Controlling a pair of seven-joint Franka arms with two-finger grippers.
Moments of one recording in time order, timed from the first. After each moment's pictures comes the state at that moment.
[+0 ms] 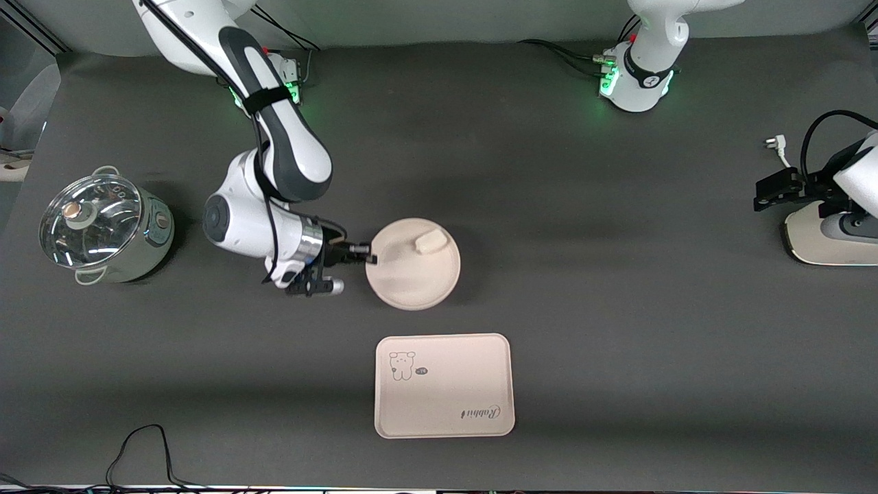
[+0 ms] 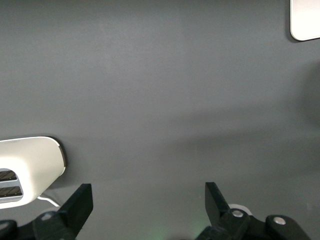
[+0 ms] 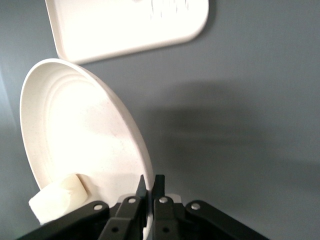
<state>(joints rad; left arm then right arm) 0.08 0.09 -0.09 -1.51 0.01 1.51 0.12 0.64 0.47 -0.25 -1.79 0.74 2.24 0.06</state>
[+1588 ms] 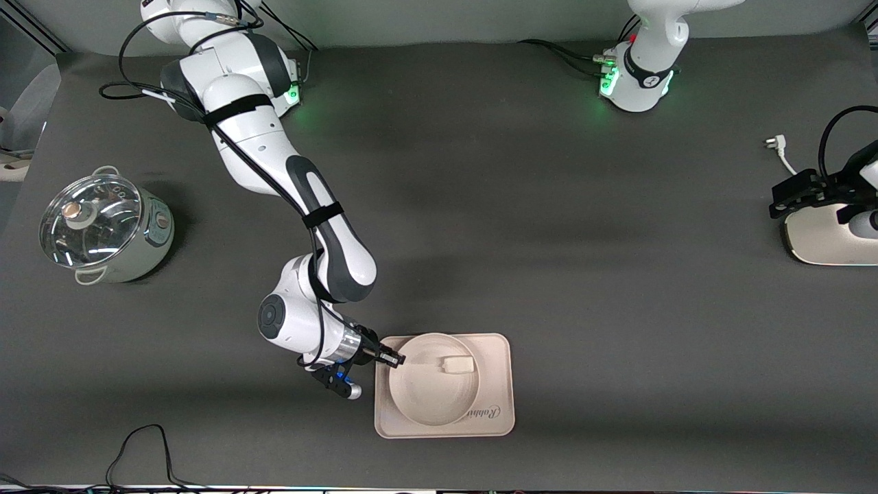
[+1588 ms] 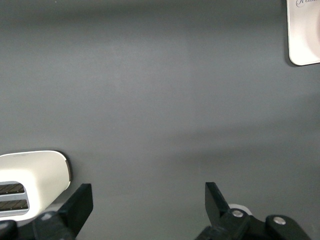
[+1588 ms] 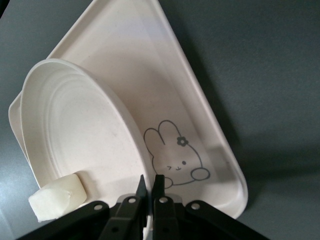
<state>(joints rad) 0.08 0.08 -0.07 -1.51 0.00 1.59 0.12 0.50 1.09 -0.15 -1.07 0.74 2.34 0.46</state>
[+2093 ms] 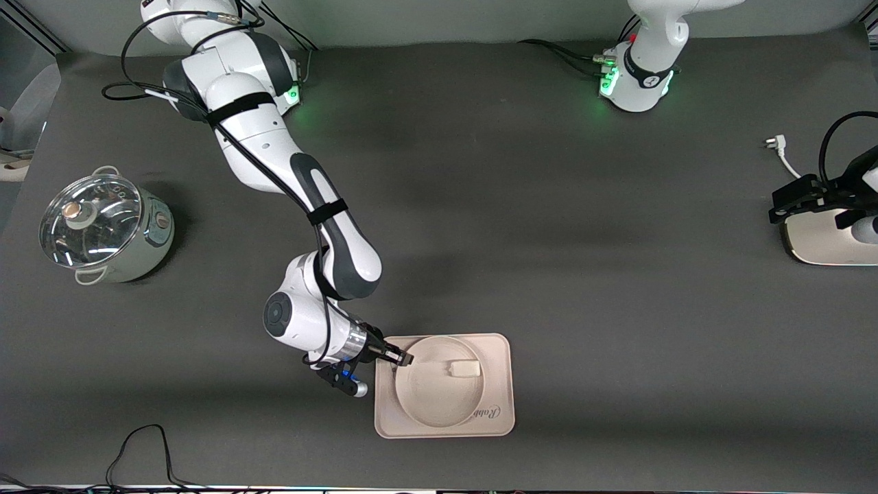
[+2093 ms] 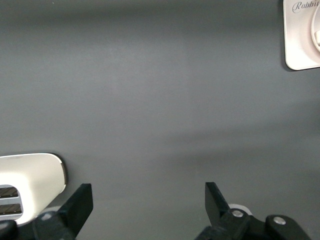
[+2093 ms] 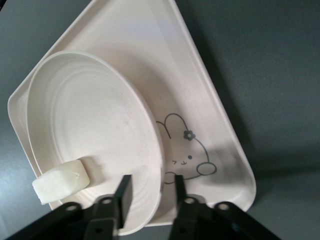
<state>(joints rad) 0.08 0.08 -0.06 -1.52 -0.02 1.61 0.12 0.52 1.09 -0.15 -1.06 0.69 2.34 0.46</state>
